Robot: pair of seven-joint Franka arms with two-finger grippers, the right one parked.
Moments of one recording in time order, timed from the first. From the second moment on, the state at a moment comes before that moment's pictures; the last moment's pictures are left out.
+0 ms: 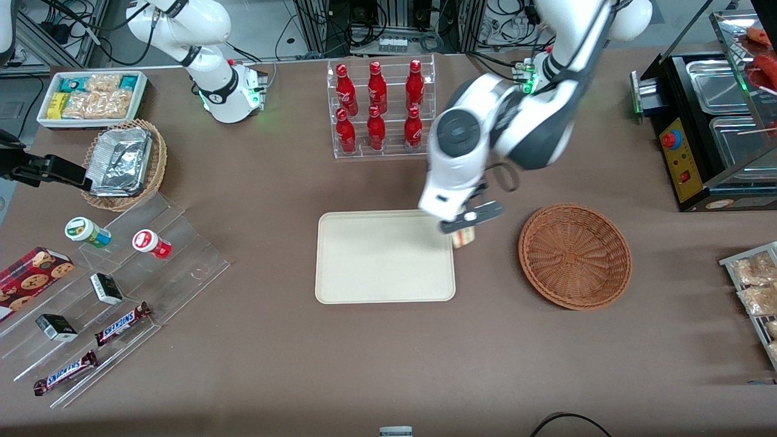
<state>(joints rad) -0.70 0.45 0.01 -1.53 -0.01 1.83 -0.96</state>
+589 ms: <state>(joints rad) -0.83 0.72 0.00 -1.43 0.03 2.12 -0.95</state>
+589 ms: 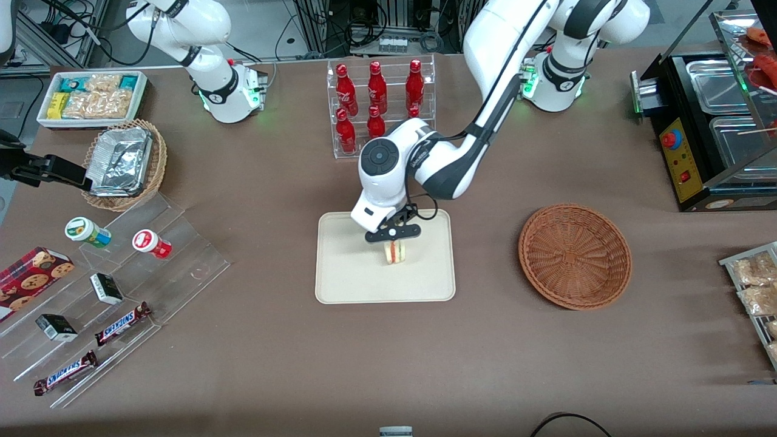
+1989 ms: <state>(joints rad) -0.77 0.55 0.03 -1.35 0.11 1.94 -0.95</state>
